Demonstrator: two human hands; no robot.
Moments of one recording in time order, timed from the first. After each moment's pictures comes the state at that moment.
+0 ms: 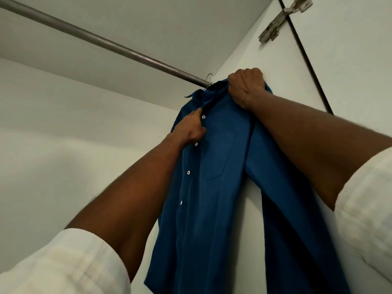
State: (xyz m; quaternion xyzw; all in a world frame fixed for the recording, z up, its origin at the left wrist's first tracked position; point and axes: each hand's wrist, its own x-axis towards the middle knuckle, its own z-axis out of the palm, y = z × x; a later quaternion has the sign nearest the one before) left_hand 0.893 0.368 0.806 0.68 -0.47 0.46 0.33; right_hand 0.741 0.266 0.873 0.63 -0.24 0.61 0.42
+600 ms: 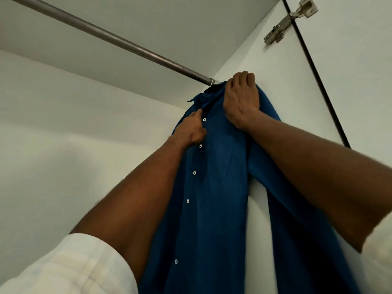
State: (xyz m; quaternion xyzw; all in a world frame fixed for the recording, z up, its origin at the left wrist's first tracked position) left_hand 0.899 0.384 0.789 0.67 -0.48 0.46 0.33; right_hand 0.766 0.295 0.824 0.58 -0.34 0.60 0.44
